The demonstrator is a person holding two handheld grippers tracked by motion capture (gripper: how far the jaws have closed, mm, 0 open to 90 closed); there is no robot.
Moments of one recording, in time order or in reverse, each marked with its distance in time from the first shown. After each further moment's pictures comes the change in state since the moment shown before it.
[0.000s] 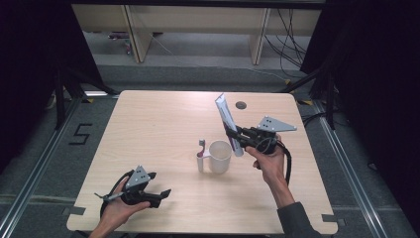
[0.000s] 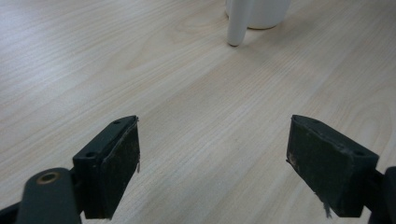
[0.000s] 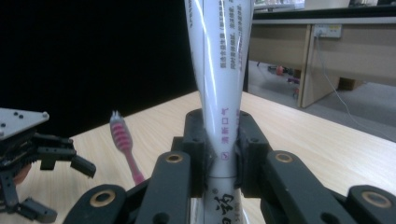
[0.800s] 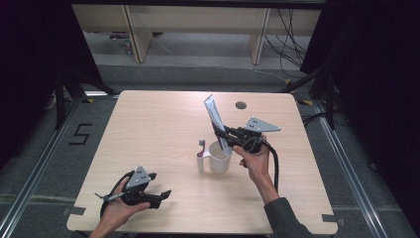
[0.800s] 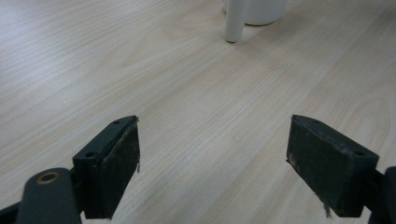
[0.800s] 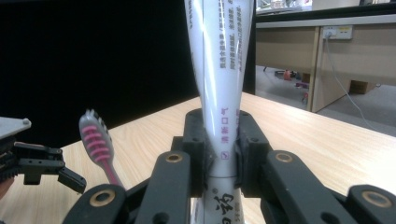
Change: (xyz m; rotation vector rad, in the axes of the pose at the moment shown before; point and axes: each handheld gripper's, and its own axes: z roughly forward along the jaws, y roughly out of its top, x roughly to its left) left arm 0.001 -0.001 0.000 0.007 -0.006 0.017; right arm -0.002 -0.021 0.038 -0.020 0.032 0.038
